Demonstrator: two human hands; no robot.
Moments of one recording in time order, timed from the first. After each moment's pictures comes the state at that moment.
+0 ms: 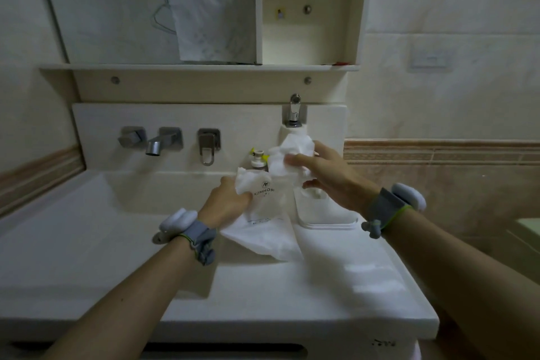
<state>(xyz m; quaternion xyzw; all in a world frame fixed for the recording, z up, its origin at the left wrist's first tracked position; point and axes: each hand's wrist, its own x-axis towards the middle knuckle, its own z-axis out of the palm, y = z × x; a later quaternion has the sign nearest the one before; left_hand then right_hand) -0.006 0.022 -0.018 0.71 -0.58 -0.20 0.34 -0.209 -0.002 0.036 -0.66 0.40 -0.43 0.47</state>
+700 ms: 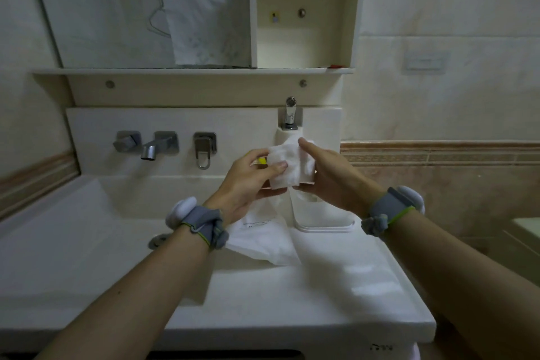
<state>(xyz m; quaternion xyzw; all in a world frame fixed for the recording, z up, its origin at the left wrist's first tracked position) -0.054 0.032 0.029 0.42 -0.49 -0.49 0.58 -0.212 0.005 0.048 -0.52 0.36 -0.45 0.63</state>
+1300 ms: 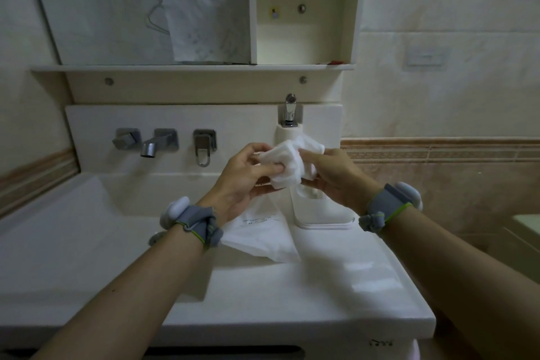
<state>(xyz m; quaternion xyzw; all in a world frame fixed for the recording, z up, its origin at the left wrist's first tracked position) -0.045 0.033 0.026 0.38 -0.50 -0.52 0.58 -0.211 0.006 0.047 -0.50 0.42 -0.49 0.58</state>
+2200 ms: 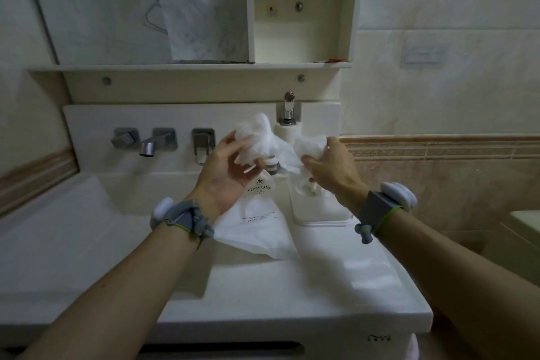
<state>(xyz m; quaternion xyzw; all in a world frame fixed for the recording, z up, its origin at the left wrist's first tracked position) -0.034 0.036 0.038 0.23 -0.34 -0.61 0.68 -0.215 -0.008 0.032 -0.64 0.55 -0.48 0.24</state>
